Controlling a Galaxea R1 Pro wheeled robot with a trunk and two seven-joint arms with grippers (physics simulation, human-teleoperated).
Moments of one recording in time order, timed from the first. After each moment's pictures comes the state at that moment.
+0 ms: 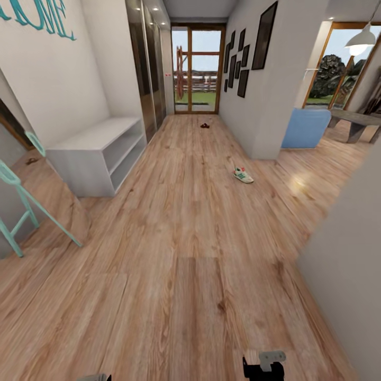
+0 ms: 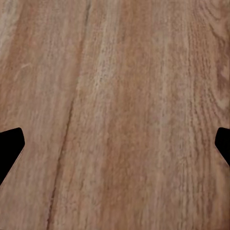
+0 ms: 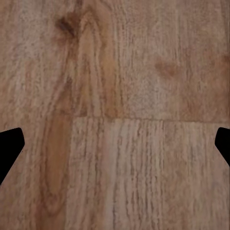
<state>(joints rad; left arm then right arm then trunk) -0.27 0.12 0.16 -0.19 0.05 -0.50 -0.18 -0.44 0.02 -0.08 -0.03 0.18 -0.47 -0.14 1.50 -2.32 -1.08</state>
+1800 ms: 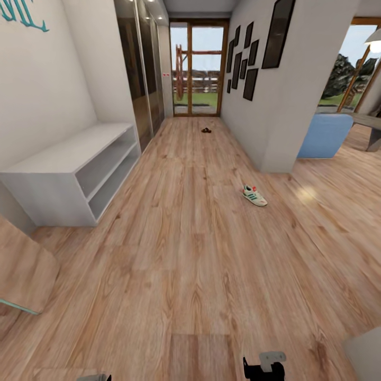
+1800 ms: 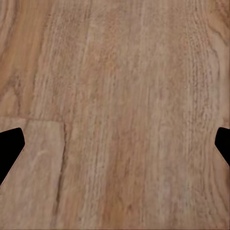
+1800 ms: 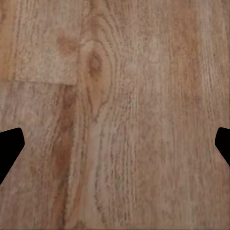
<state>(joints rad) -0.27 0.12 0.16 -0.19 0.05 -0.50 -0.18 -0.44 0.02 -0.07 -0.03 0.18 -0.47 -0.13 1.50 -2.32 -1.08</state>
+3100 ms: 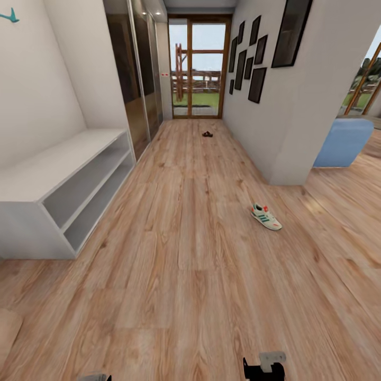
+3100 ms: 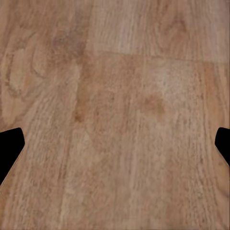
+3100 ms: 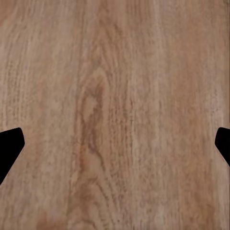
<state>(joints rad) -0.27 0.12 0.16 -0.19 0.05 -0.50 -0.18 -0.44 0.02 -0.07 -0.03 0.18 -0.47 -0.13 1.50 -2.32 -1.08</state>
